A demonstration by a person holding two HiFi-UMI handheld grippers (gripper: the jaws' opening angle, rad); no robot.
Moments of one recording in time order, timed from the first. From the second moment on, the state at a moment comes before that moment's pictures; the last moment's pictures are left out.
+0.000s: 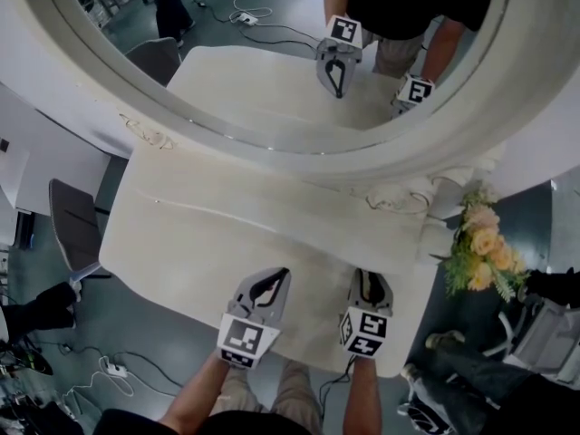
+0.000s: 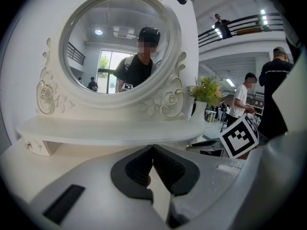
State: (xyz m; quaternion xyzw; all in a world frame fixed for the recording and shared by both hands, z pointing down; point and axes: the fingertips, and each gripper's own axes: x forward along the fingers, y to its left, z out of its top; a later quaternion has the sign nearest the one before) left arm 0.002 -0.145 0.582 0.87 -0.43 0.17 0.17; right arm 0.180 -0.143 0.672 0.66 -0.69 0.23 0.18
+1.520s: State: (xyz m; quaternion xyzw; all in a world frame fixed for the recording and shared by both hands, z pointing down) left arm -0.011 -0.111 0.583 0.88 -0.41 0.18 0.16; right arm 0.168 -0.103 0.674 0.67 -0.68 0.24 0.17
